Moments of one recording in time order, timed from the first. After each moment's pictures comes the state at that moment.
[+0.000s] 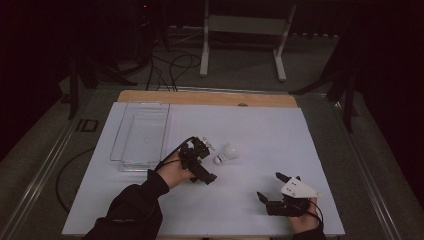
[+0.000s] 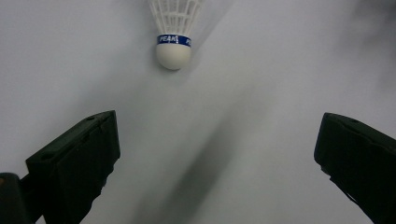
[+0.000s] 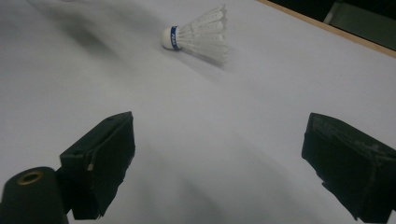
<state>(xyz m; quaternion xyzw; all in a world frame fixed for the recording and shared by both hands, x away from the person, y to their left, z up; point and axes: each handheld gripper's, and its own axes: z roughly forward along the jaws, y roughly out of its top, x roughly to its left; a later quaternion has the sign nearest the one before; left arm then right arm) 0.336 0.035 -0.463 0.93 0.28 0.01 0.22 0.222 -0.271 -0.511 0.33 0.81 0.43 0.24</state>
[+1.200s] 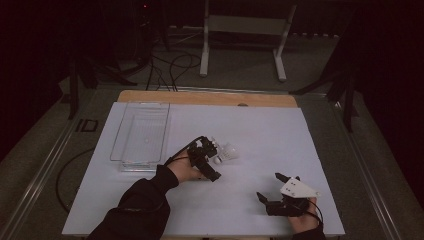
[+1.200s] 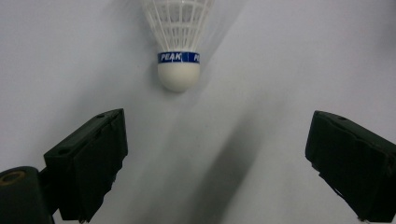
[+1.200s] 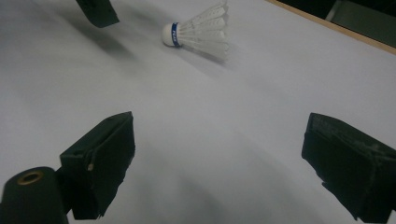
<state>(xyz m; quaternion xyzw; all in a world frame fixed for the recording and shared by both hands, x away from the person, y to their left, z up) 0.356 0.016 -0.485 0.94 0.26 0.02 0.22 0.222 -0.270 -0.512 0.33 0.81 0.43 0.24</state>
